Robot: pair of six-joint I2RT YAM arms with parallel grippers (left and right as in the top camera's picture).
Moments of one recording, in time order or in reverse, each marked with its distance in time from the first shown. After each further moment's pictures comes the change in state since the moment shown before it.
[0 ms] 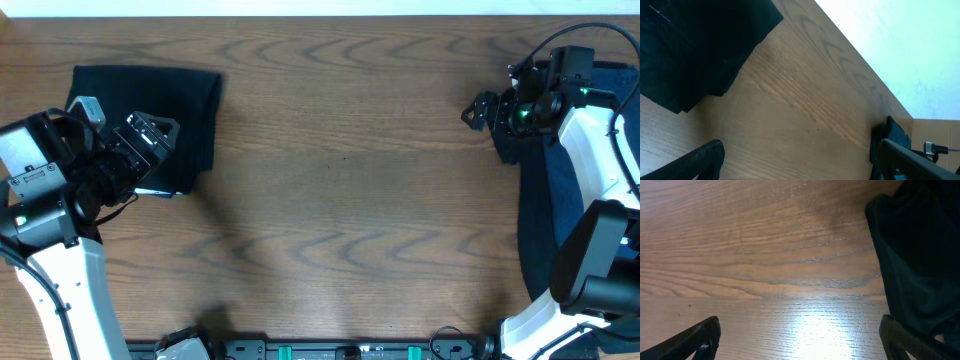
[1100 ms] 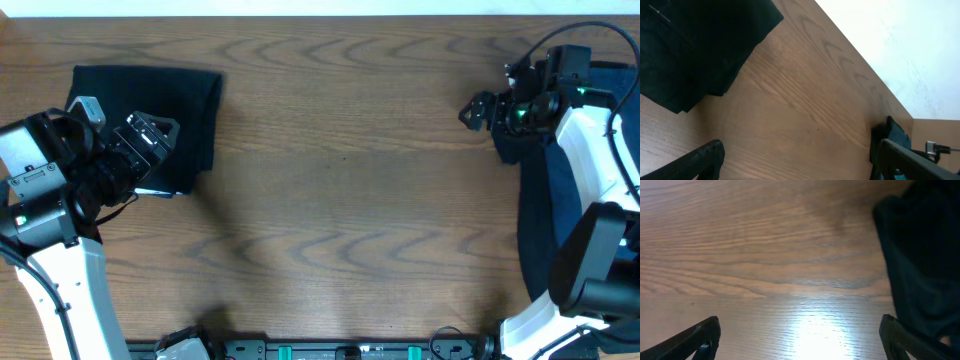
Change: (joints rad) left arm 0.000 0.000 0.000 0.000 0.000 0.000; right arm 0.029 -0.026 0.000 -0.002 0.003 0.000
